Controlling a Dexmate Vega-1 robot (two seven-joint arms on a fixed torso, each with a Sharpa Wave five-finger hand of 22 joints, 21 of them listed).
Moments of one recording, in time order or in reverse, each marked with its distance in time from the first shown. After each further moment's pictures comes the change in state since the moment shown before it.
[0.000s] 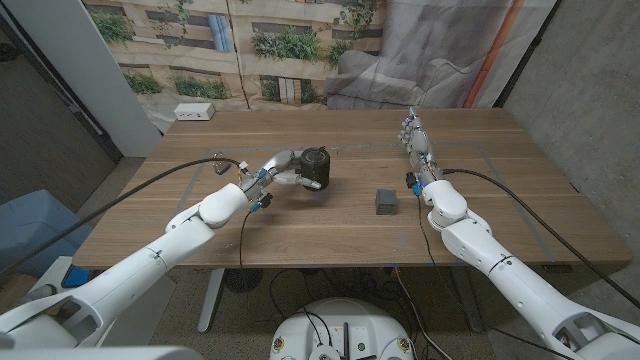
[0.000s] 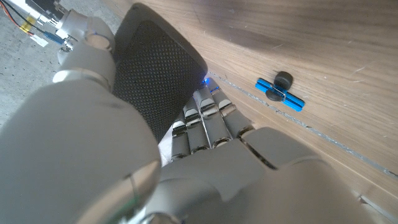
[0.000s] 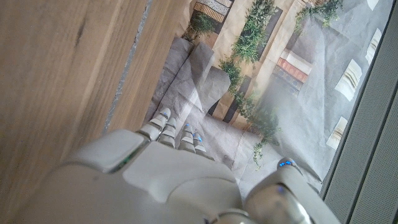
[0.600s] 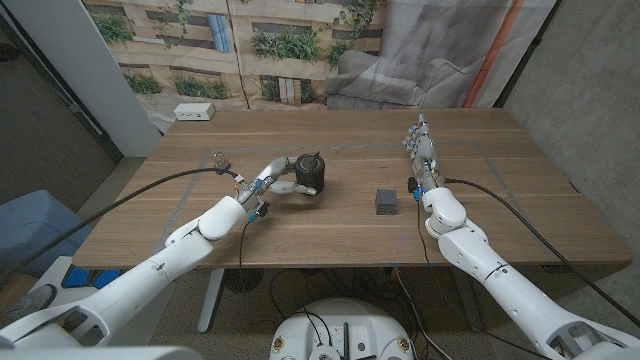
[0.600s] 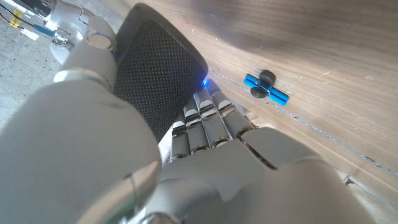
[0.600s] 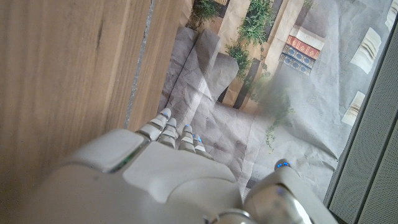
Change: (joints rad) left arm 0.027 -0.042 -0.009 0.104 0.103 -0.138 0.106; left_hand 0.000 0.000 0.012 -0.012 -0.001 0.000 0.000 -0.023 0.000 0.000 0.000 -0.011 -0.014 -0.062 -0.046 -0.017 -0.005 -0.050 0.001 -0.014 0.000; right arm -0.033 0.039 0.019 0.029 0.043 0.036 -0.025; right_hand 0.000 0.000 -0.006 0.011 0.000 0.011 0.000 -0.009 0.000 0.012 -0.013 0.000 0.000 0.007 -0.007 0.000 -0.005 0.005 -0.005 0.000 0.000
